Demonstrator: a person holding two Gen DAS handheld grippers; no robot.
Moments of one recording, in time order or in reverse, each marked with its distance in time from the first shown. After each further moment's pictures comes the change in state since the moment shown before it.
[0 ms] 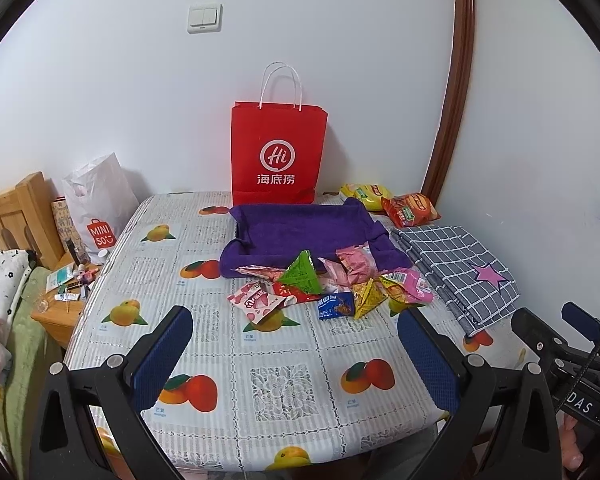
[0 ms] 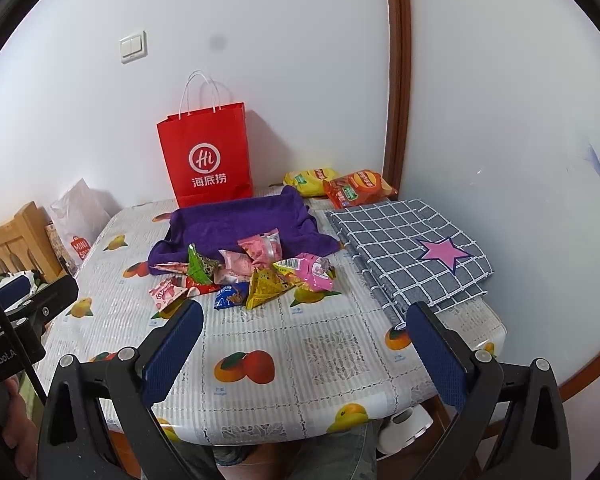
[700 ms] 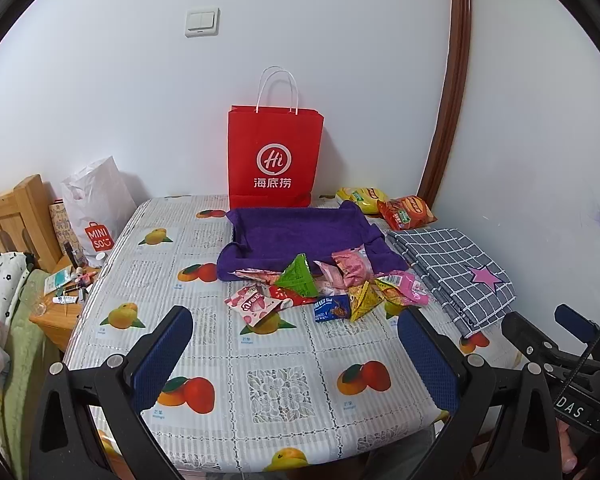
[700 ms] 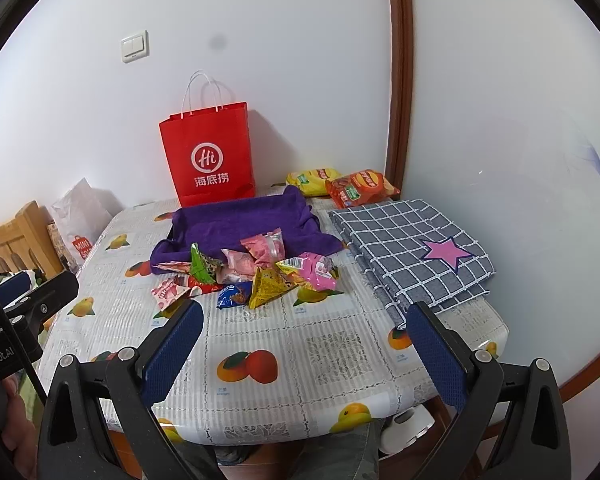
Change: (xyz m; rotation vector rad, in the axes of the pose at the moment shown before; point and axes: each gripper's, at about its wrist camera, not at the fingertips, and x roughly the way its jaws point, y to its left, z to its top) left arm -0.006 0.001 0.000 -0.004 -0.012 -0.013; right arm 0.000 0.003 -0.002 -0.003 -0.001 0.005
